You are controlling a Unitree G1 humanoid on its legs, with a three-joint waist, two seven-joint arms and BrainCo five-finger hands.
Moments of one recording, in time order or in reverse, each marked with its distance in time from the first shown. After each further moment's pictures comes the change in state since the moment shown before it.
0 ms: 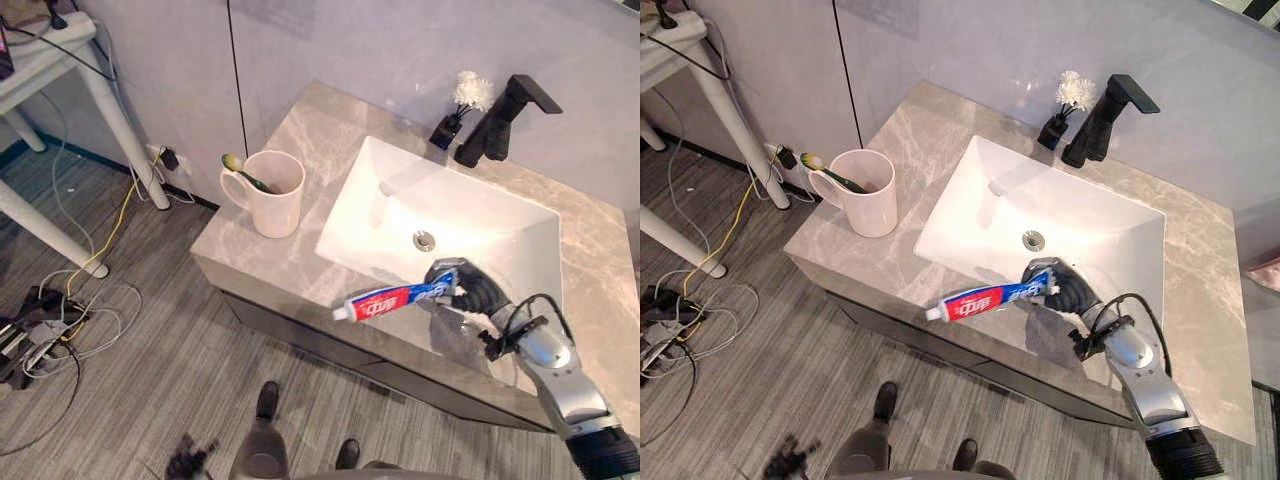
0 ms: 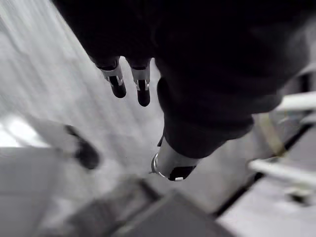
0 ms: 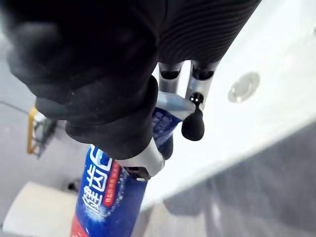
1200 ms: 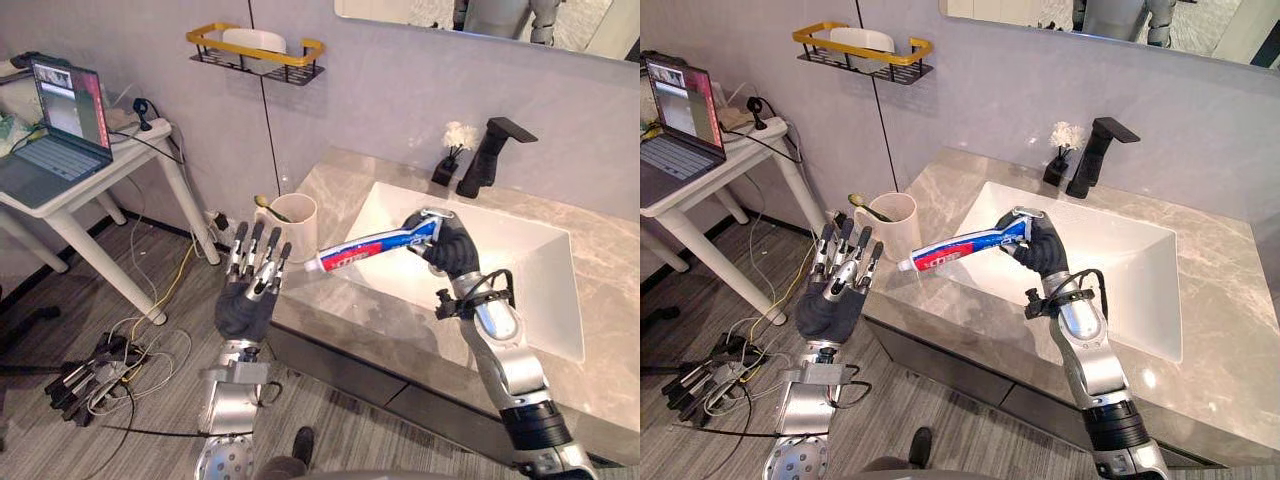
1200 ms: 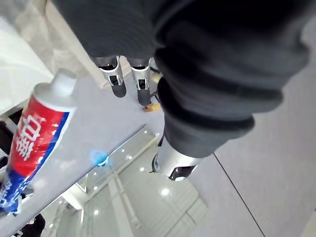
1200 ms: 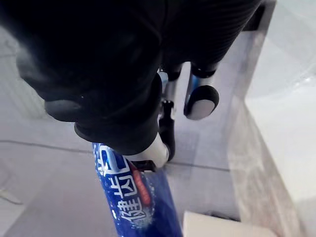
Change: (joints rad) left arm 0.042 -0.015 -0.696 -1.178 -0.461 -0.011 -0.078; right arm -0.189 0.295 0.126 -0.061 0.075 0.042 -0.197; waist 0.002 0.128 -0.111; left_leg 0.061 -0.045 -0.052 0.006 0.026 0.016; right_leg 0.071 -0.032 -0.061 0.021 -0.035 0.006
